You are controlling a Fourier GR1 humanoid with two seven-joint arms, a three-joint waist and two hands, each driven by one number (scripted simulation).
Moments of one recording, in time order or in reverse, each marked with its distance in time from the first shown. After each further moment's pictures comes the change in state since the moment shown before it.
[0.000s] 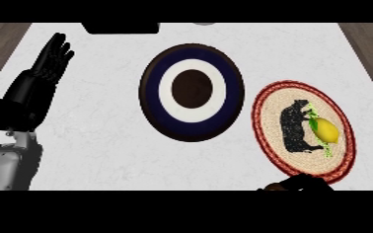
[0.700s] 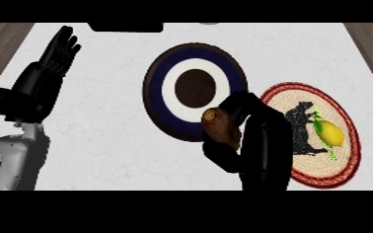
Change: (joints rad) left arm -0.058 -0.030 0.002 0.029 -0.026 -0.012 0.011; right arm -0.751 0.055 -0.038 0.352 -0.147 0.131 0.372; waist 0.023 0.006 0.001
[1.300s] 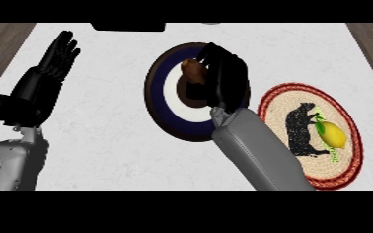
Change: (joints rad) left arm 0.029 -0.009 0.014 -0.005 -0.002 -0.030 -0.024; right arm -0.438 0.001 -0.127 0.653 -0.212 -0.171 0.001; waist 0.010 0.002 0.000
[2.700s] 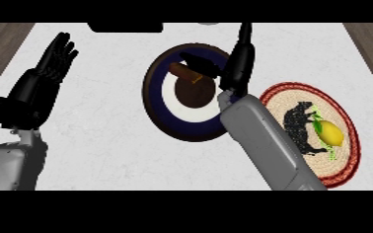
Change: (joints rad) left arm 0.015 -0.017 0.022 -0.017 -0.012 -0.009 0.014; right arm -0.060 -0.010 -0.124 0.188 -0.702 -0.598 -0.584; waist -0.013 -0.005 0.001
